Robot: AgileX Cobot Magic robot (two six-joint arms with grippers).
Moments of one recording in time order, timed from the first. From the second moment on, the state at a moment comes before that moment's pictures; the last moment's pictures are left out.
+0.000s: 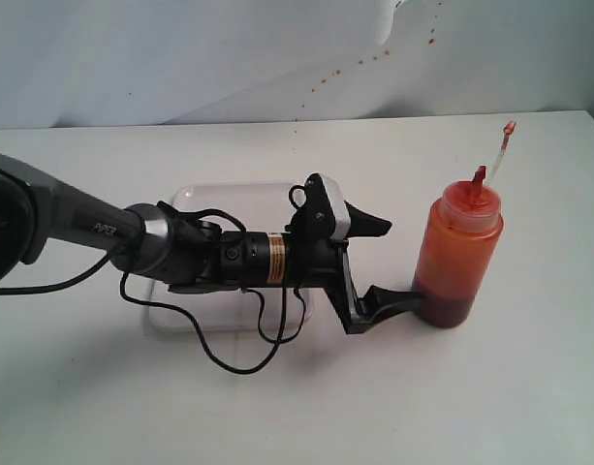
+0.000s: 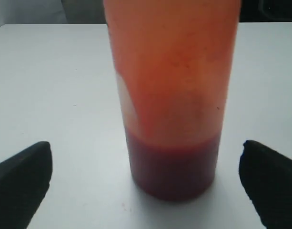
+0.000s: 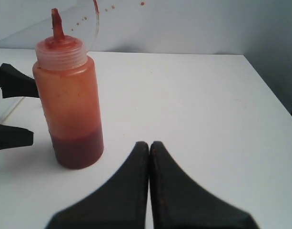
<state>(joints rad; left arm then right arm) -0.56 2.35 -1.26 1.02 -0.94 -0.48 -0.01 0.01 0.00 0.17 0.35 -0.21</state>
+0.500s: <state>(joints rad) -0.71 2.38 -1.42 1.13 -0.62 -0.75 -0.01 0.01 0.00 0.17 0.35 -0.21</state>
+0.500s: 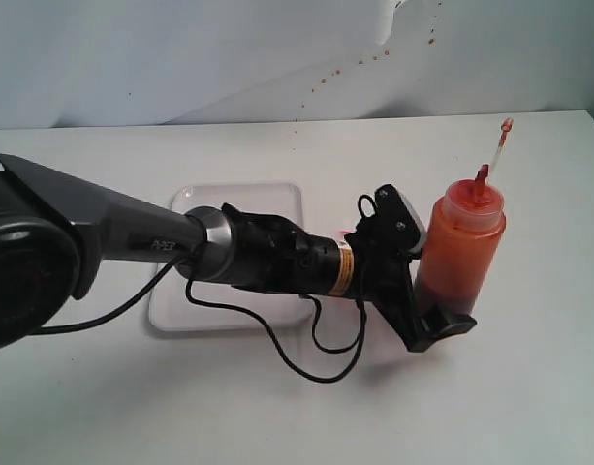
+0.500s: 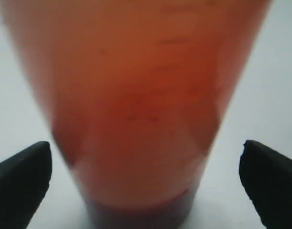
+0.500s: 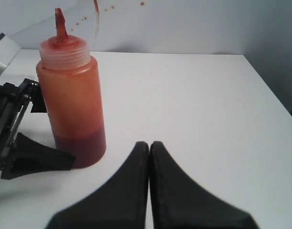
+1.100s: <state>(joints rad) -0.73 2.43 -1.49 1.04 -0.55 -0.81 -0.01 0.01 0.00 0.17 0.35 -0.21</state>
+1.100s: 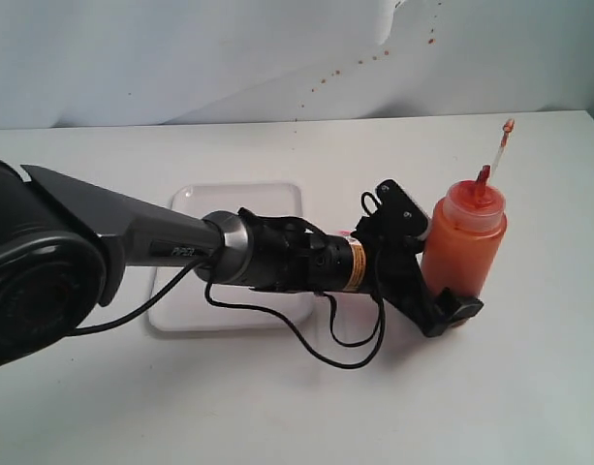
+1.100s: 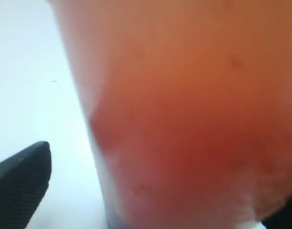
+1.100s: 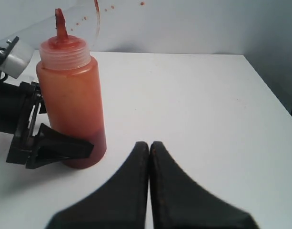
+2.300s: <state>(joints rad) -0.74 2.49 -1.58 1.14 -0.51 -0.93 -0.01 0.01 0.00 0.17 0.35 -0.21</state>
